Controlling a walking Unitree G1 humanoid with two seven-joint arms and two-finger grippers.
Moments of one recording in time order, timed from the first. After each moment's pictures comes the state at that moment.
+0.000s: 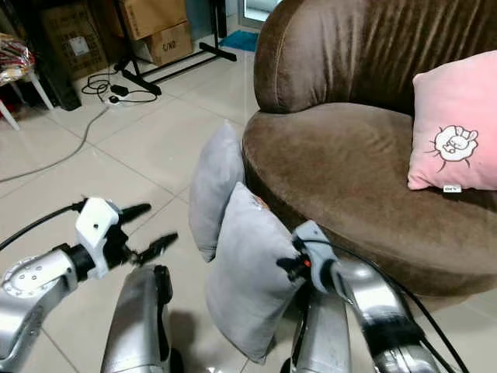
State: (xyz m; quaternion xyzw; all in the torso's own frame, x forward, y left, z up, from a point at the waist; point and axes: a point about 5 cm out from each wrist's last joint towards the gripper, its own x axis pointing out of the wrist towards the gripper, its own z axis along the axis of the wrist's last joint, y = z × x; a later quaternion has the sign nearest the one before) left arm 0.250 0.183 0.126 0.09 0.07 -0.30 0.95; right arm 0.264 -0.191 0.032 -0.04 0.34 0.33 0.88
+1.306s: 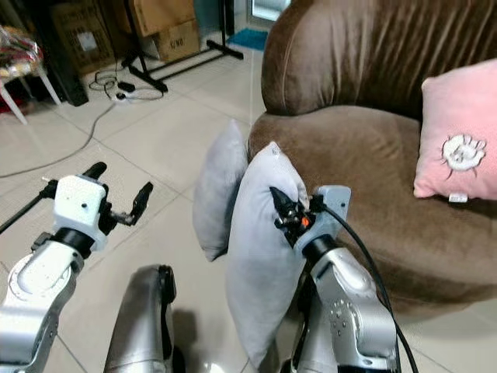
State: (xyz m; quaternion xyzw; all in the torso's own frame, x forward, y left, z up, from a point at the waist) left arm 0.255 0.181 0.154 0.16 -0.04 -0.10 0.98; right arm 0.261 -0.144 0.125 0.17 0.04 0.19 0.97
